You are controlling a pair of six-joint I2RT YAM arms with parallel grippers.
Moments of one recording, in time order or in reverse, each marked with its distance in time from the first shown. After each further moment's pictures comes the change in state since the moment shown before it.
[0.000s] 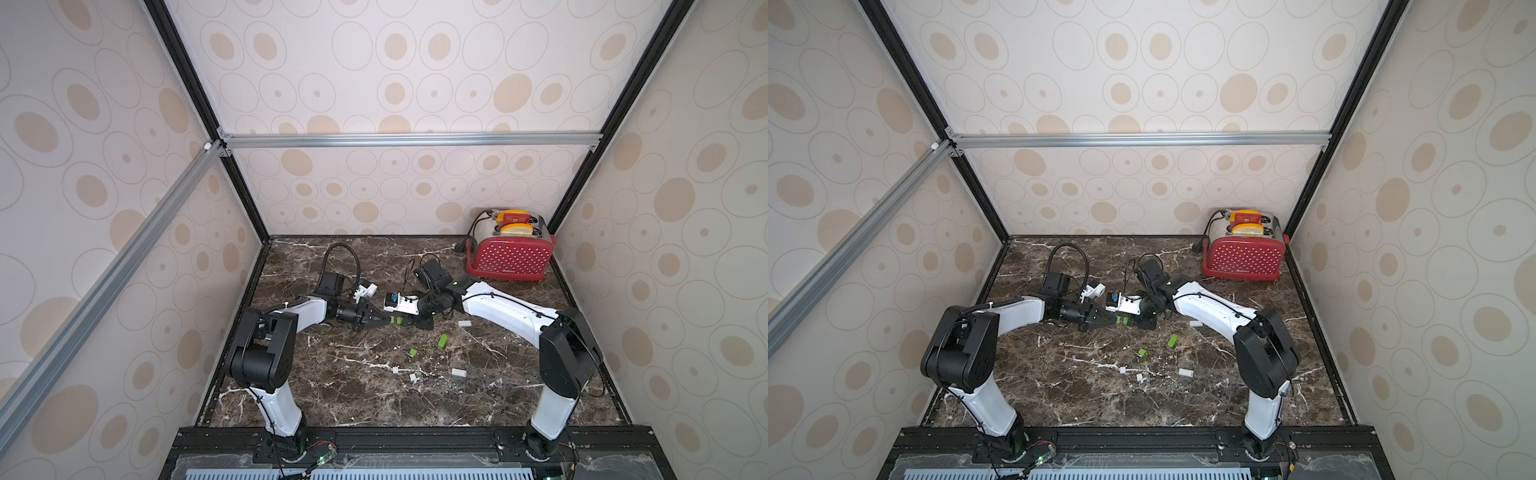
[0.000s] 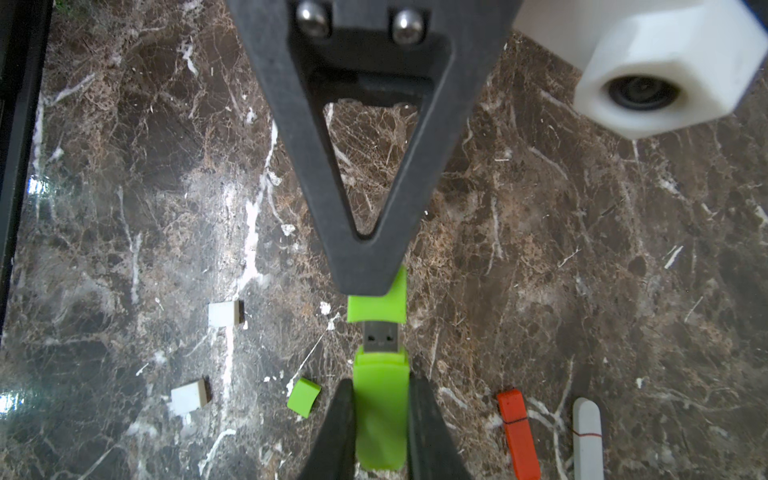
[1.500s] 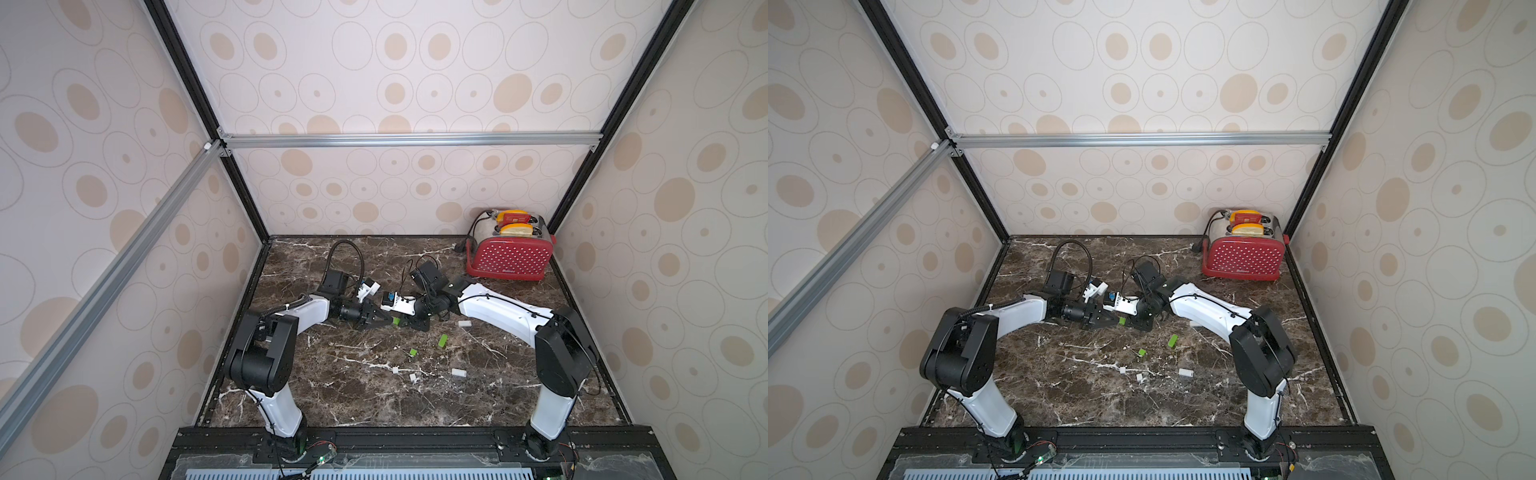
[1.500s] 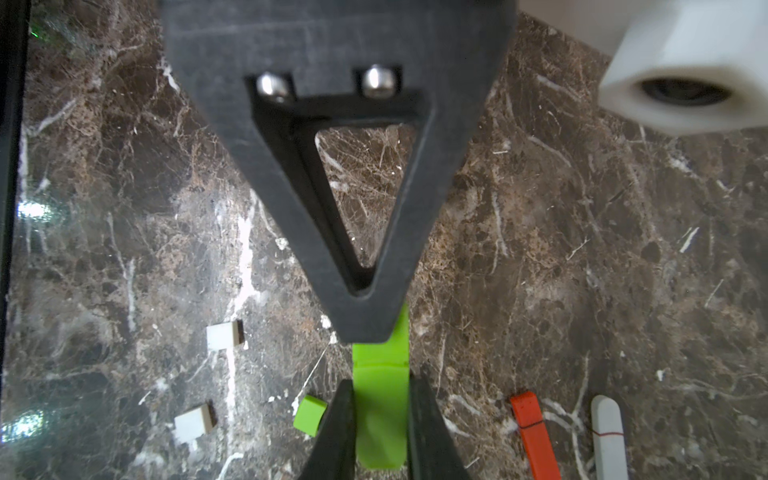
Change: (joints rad) left arm -0.040 -0.019 0.014 -0.008 -0.127 0.024; right arm 0.026 0.014 -0.021 0.065 0.028 0.074
